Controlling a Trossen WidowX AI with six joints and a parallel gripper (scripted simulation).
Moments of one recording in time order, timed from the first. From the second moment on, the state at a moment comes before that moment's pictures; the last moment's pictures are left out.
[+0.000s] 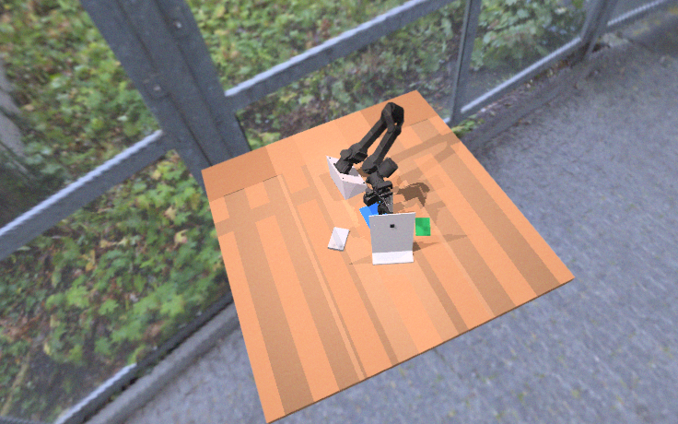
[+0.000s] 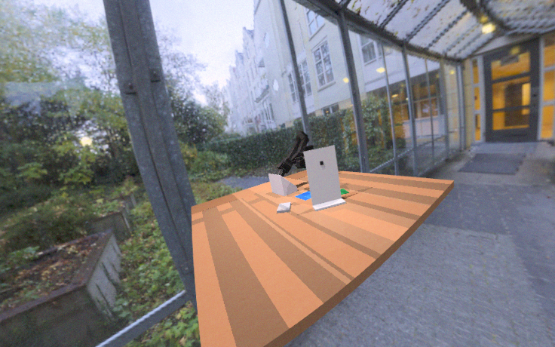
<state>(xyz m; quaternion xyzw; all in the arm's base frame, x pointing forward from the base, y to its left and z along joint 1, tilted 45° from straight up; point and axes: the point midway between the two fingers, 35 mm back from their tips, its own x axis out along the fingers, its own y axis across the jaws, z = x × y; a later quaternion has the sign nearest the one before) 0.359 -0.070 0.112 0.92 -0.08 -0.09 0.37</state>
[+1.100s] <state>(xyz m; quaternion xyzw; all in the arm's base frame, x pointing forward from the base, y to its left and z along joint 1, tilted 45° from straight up) 0.383 -0.082 0.101 0.92 -0.07 -0.09 0.37</state>
